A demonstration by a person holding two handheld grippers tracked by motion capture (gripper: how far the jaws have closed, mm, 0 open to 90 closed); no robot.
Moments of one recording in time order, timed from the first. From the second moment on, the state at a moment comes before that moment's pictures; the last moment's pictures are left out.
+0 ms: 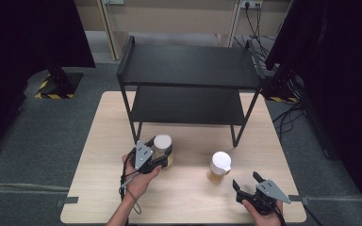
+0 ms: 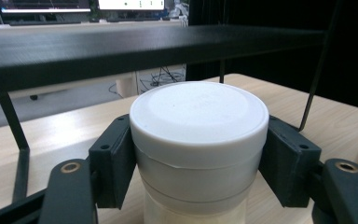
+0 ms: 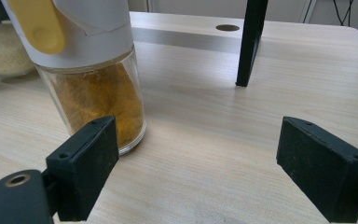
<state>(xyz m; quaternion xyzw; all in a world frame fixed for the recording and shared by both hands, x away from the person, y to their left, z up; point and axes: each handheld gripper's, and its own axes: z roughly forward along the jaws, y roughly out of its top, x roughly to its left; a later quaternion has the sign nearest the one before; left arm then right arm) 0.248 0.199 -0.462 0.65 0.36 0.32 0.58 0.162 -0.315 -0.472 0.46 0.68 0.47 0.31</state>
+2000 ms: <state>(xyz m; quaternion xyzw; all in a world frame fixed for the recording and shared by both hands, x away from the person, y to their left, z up) 0.225 0.207 -0.360 0.53 0.34 0.45 0.64 0.161 -0.315 -0.472 0.47 0.68 0.48 0.31</state>
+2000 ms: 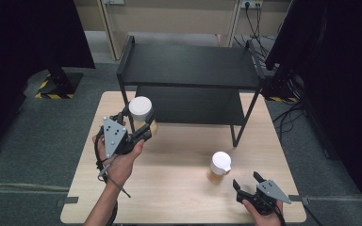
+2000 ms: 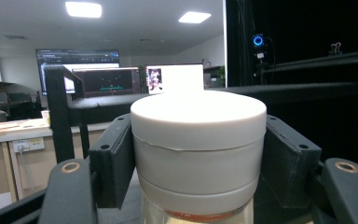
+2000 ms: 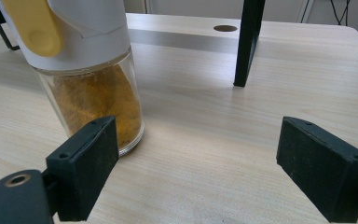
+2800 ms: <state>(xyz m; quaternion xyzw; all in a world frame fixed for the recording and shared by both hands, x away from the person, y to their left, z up) 0.240 0.207 -0.312 0.51 0.34 0.46 0.64 0.162 -0.316 -0.472 0.47 0.67 0.48 0.31</state>
